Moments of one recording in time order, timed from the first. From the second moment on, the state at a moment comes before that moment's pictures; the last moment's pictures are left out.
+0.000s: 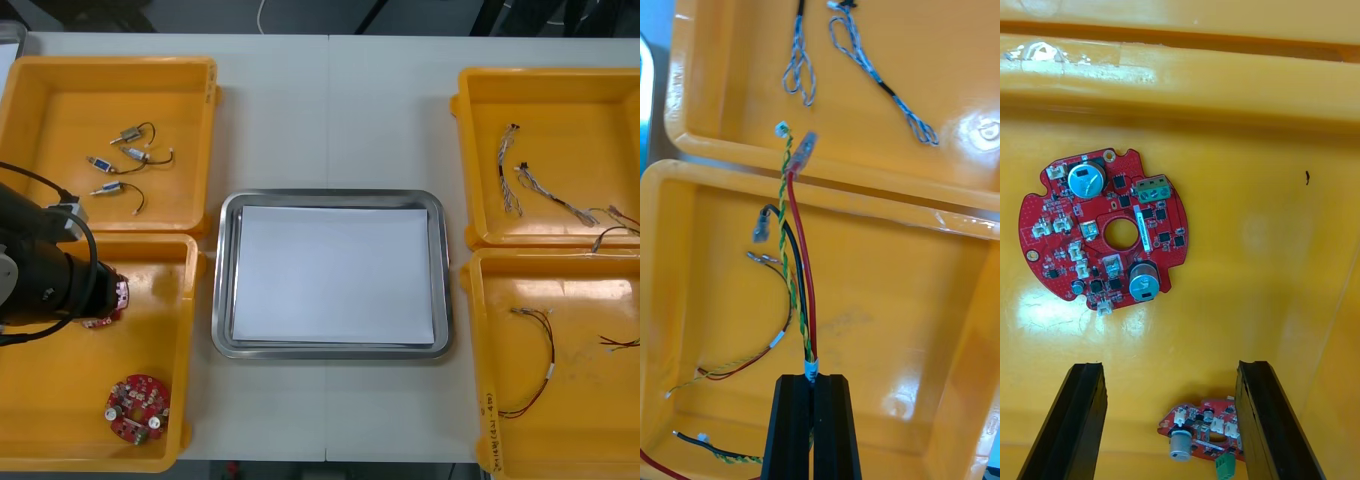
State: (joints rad) right arm -0.04 -0.83 -0.51 -2.45 -1.07 1.92 1.34; left arm -0.12 0.84 -0.08 -2.25 0.70 1.73 -0.90
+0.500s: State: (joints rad) right arm -0.05 -0.91 -0.51 -2.52 -1.17 1.92 1.34; left arm -0.12 0.84 -0.08 -2.25 0.70 1.74 -0.76
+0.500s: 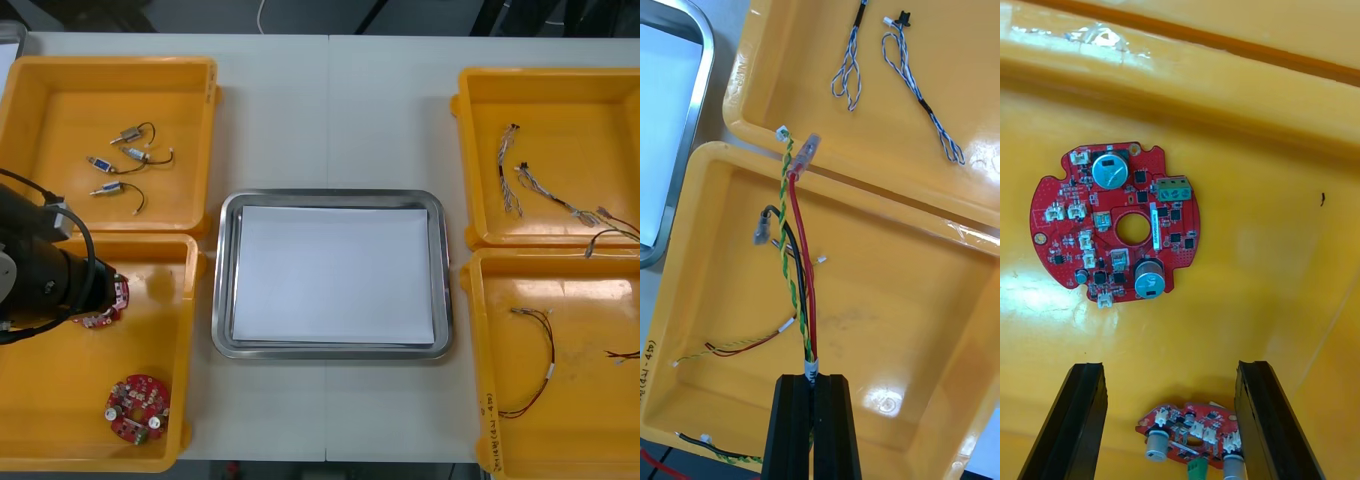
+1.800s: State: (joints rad) right arm -0.06 -0.94 -0.50 -2.53 -1.16 1.92 1.41; left arm -0.16 0.79 -0.19 -2.01 0.62 1.61 -0.69
